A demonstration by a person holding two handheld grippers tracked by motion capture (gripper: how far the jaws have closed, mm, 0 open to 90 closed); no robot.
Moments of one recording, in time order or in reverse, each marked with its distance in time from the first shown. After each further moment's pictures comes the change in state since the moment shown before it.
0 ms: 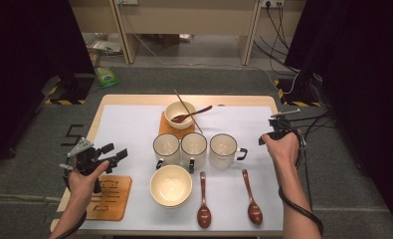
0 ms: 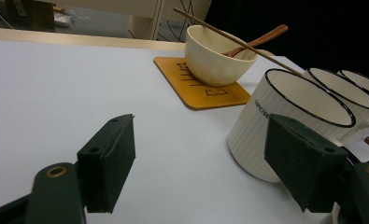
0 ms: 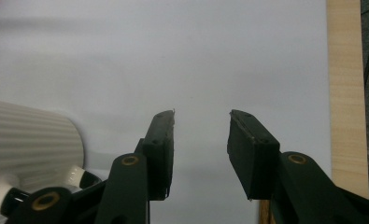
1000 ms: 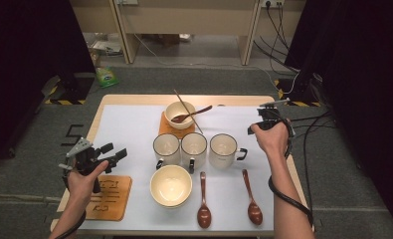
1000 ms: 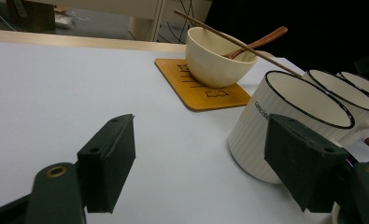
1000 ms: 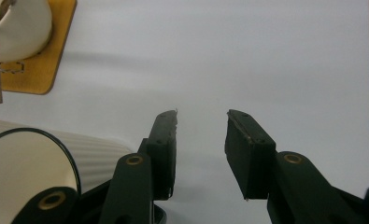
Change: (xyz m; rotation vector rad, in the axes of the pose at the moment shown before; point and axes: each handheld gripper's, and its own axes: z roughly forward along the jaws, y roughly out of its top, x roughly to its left) left arm 0.001 0.001 -0.002 -0.004 0.001 0.001; right arm 0.039 0.025 -0.010 -0.058 0.056 -0.053
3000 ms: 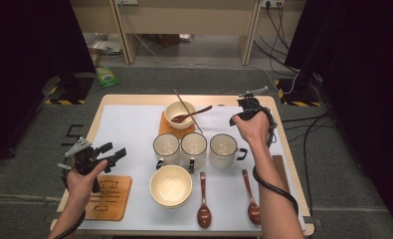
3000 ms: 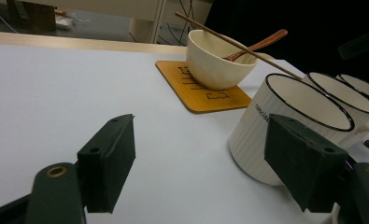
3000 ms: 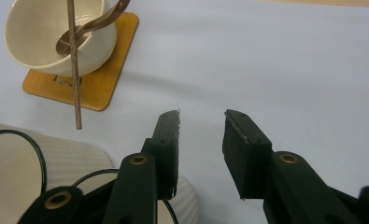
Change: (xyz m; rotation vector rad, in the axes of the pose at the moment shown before) left arm 0.002 0.001 -0.001 -0.007 0.000 -0.002; right arm 0.055 0.030 0.007 -0.008 0.054 -0.098
